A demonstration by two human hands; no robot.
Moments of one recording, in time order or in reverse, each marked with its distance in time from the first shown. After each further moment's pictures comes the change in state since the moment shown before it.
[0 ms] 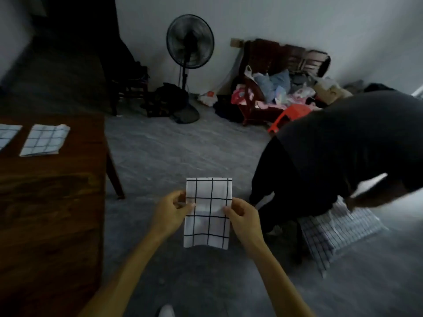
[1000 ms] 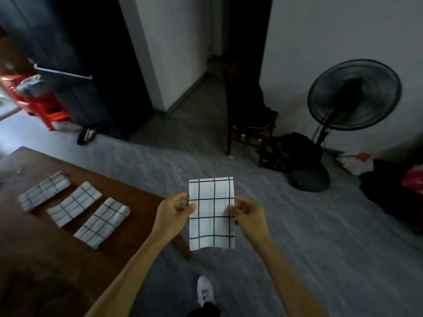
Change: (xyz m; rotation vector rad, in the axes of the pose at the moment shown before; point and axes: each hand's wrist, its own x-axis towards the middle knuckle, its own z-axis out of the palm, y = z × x) left_hand 0.506 0.010 -0.182 0.201 0.666 -0.203; right_hand 0.616 -0.174 0.253 0.050 -0.741 -0.121
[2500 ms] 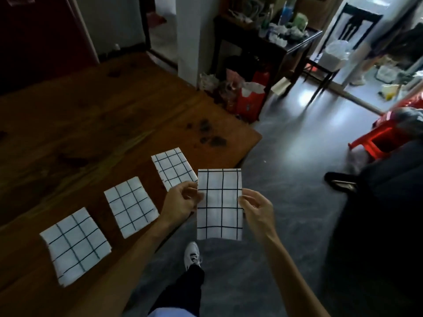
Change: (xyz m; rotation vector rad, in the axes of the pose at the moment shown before) left_hand 0.401 -0.211 -0.353 -0.349 1.745 -0.652; right_hand 0.549 -0.175 0.693 -0.389 -1.702 -0.333
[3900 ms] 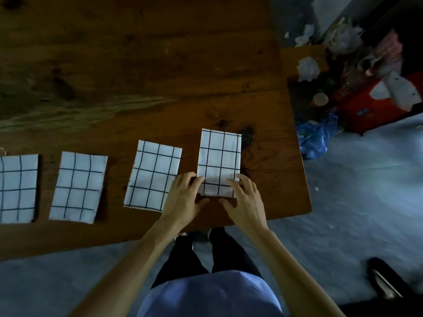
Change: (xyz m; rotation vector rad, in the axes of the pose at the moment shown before) left_hand 0.230 -0.061 0.093 0.812 0.310 -0.346; right_hand 0.362 0.050 0.049 -1.008 -0.905 -0.528
